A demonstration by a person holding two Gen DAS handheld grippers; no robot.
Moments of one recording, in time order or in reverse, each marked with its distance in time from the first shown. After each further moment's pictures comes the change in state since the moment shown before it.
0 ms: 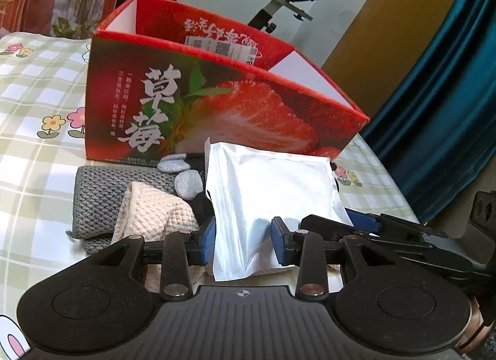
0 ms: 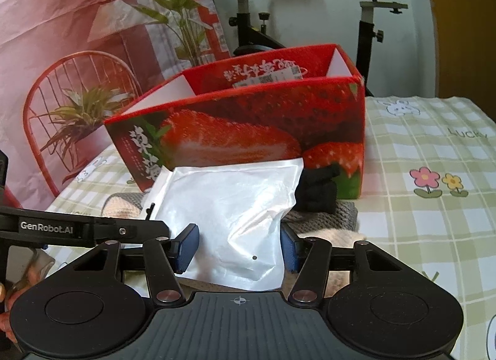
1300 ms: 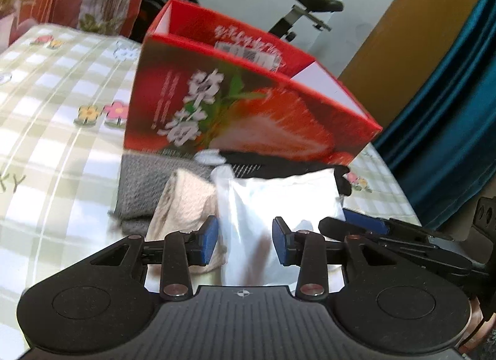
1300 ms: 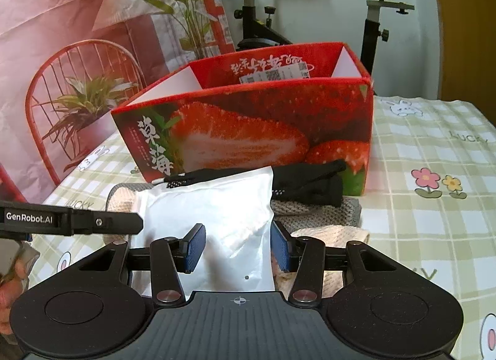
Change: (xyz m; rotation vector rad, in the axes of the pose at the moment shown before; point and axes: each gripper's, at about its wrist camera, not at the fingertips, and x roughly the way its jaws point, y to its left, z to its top) left arm -0.021 0.020 -0.009 -0.065 -0.003 0.048; right arm 0.001 0.004 -0.002 -0.020 0.047 -0.003
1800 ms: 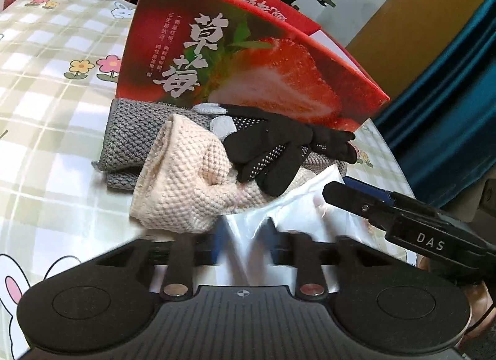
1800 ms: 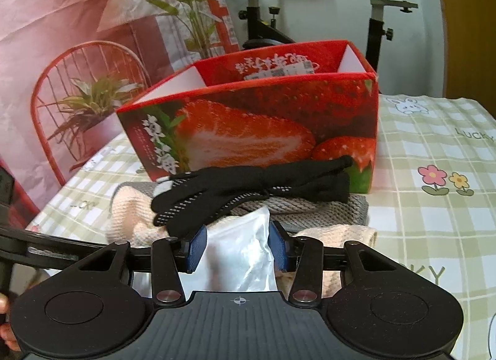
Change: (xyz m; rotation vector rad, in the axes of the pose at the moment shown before) left arm 0.018 0.007 -0.019 -0.026 0.090 -0.037; right arm -0.002 0.002 -0.001 -0.003 -0.010 0.028
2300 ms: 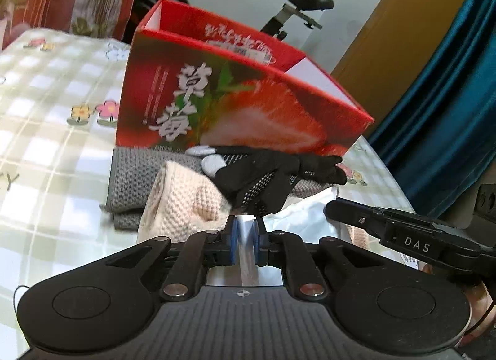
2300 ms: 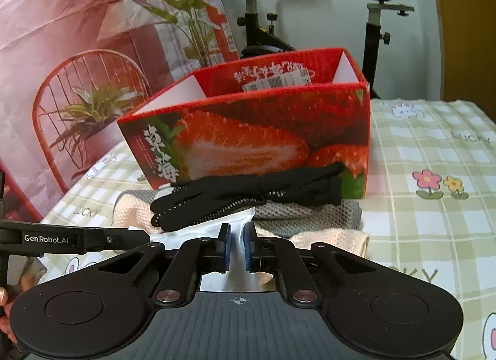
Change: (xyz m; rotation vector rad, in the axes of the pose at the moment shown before) left arm -0.022 -0.016 0.006 0.074 -0.114 0.021; right arm -0.012 -0.003 0.004 0.014 -0.036 -0.001
